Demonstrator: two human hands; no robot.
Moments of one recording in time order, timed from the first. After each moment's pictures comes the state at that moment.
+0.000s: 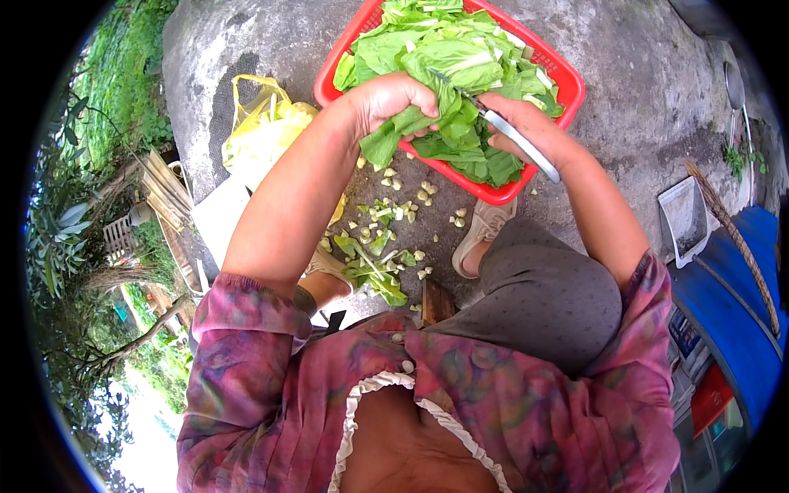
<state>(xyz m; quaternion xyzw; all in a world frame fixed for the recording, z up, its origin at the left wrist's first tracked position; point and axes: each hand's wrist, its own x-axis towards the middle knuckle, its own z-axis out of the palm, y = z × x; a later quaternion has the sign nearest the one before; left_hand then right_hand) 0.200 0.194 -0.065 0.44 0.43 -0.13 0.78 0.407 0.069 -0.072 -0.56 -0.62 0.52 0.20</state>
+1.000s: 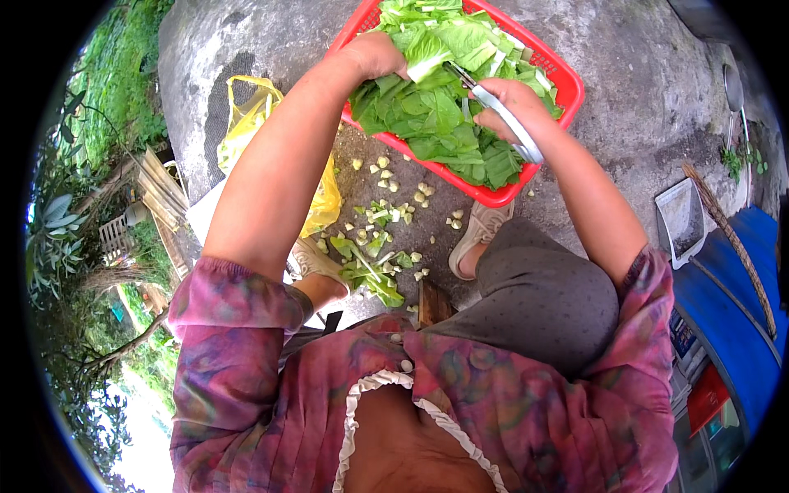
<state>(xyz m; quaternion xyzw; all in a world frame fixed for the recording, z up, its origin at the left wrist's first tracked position) 0.212 0.262 -0.100 0.73 0.51 -0.14 0.42 0.398 0.096 -0.088 -0.65 -0.52 0.51 0.20</state>
